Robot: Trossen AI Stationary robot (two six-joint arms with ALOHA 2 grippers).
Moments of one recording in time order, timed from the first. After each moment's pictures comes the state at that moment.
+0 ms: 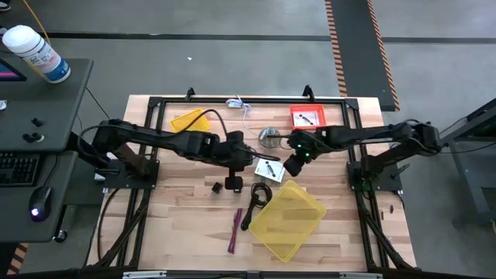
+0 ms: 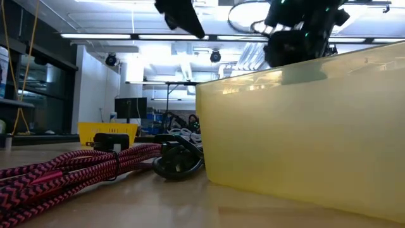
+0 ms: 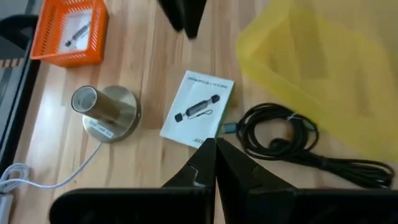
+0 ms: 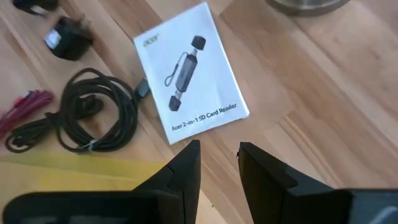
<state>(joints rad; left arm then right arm) 0.01 1.62 1.44 -0.71 -0.20 0.02 -0.14 1.36 0.89 -0.63 -0.09 0.66</state>
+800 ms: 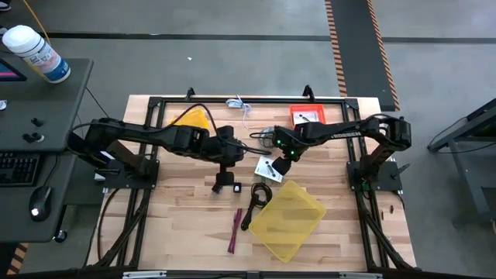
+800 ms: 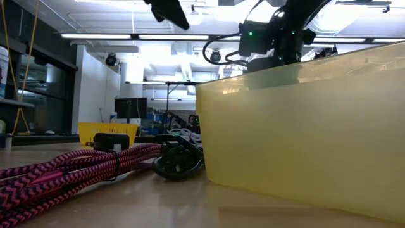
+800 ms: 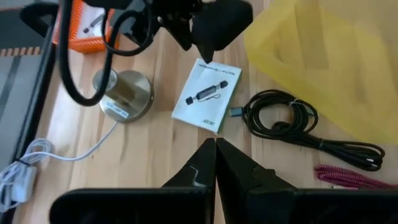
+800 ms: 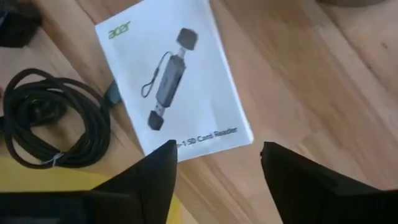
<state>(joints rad) 0.01 1.53 1.44 -0.81 -0.22 -0.01 -0.22 1.65 1.03 -0.67 -0.19 0.54</state>
